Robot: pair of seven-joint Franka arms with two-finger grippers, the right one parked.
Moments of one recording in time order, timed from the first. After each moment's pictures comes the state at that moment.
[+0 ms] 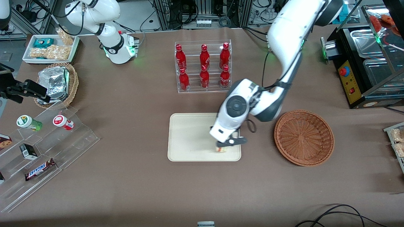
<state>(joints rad) -0.55 0.71 -0.14 -1.42 0.00 2.16 -0.79</state>
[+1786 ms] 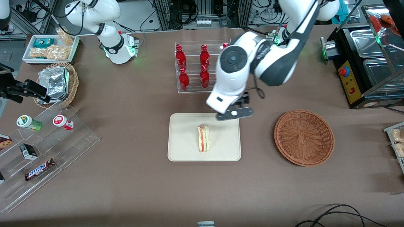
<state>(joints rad) -0.55 0.41 -0.12 -1.39 0.05 1.67 -0.83</state>
